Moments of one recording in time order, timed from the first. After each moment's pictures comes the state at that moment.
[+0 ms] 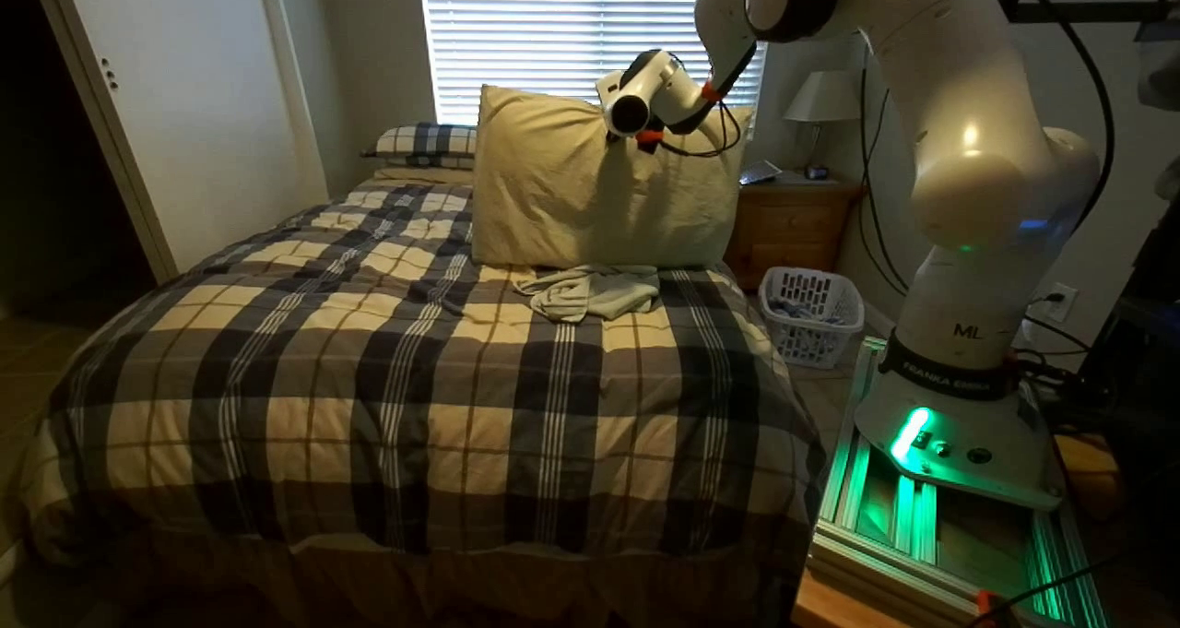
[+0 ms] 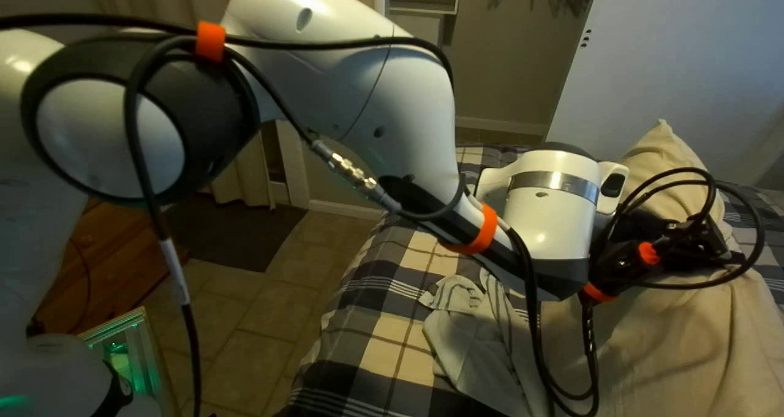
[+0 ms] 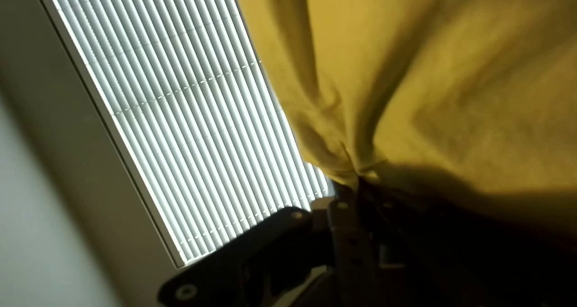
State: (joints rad) arm -0.39 0.67 -0.16 -1.40 -2.20 2.58 1.20
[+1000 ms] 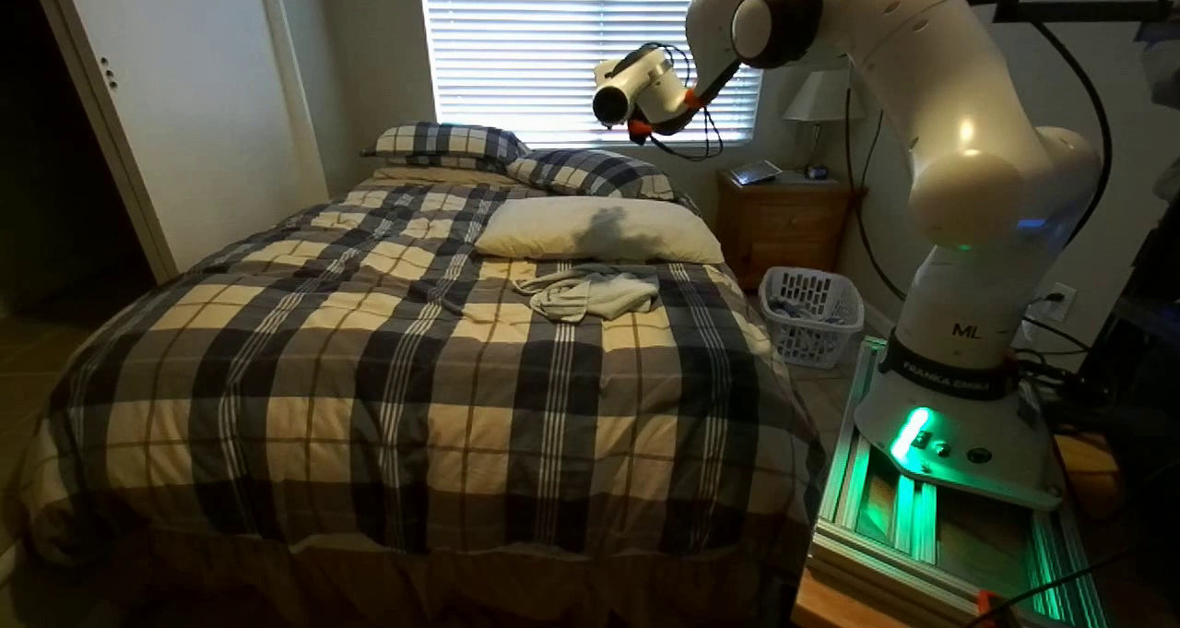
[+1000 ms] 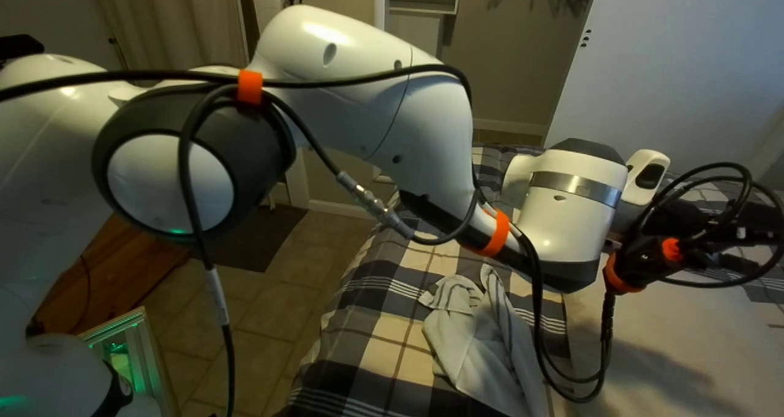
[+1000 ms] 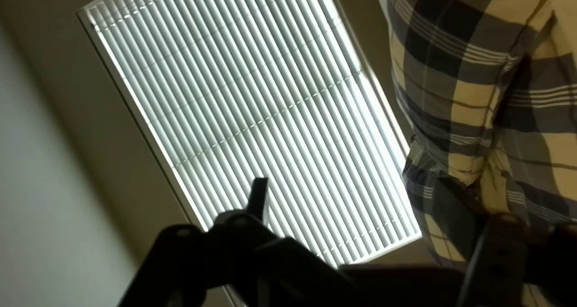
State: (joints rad) arm -0.40 0.78 -0.16 -1.20 -1.97 2.48 1.12
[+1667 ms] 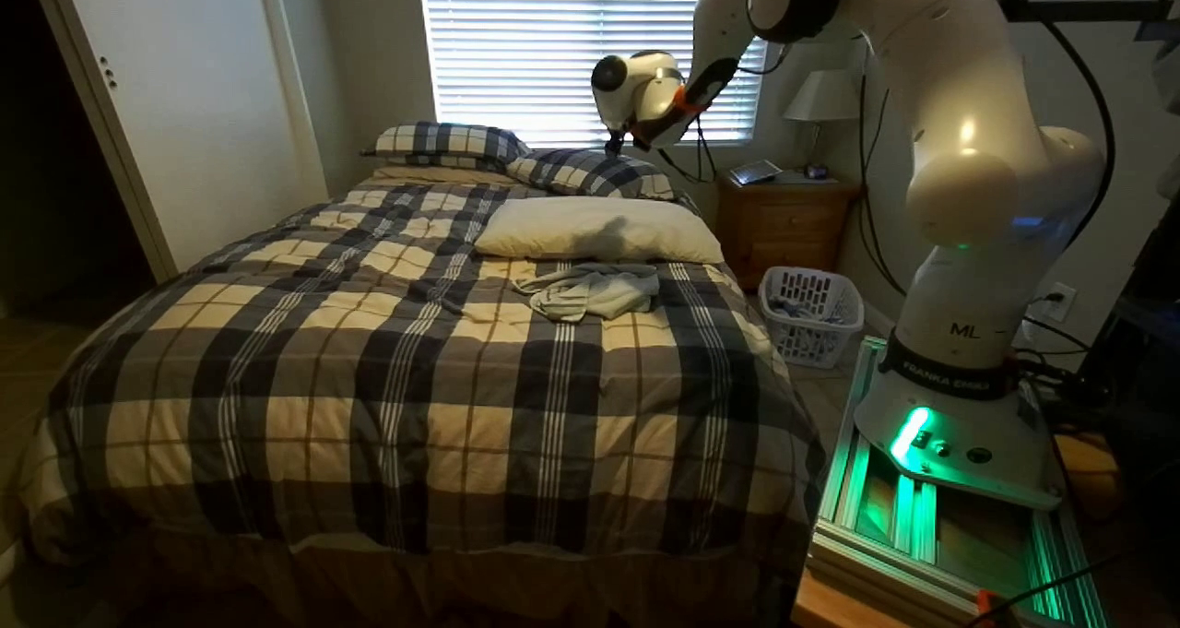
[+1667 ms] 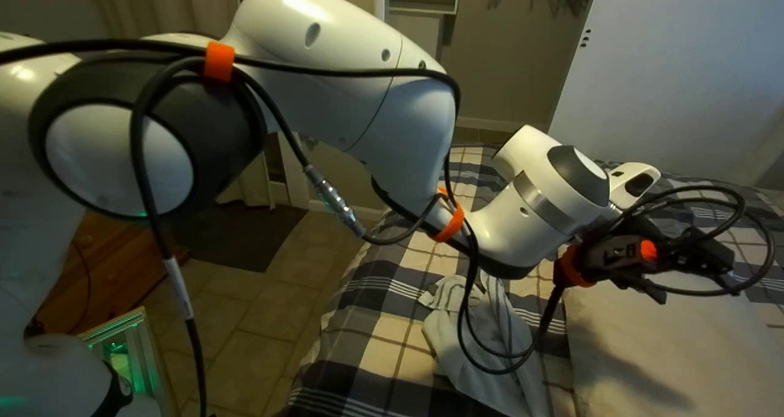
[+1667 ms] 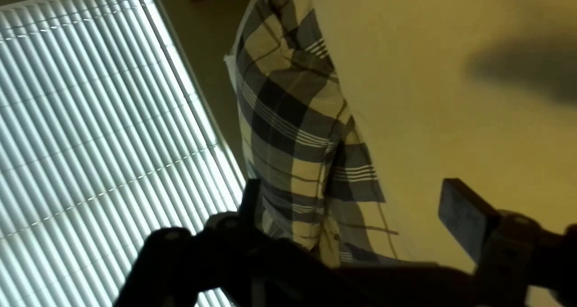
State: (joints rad) arm -0.44 0.68 -0.10 -1.40 -1.41 2.59 0.53
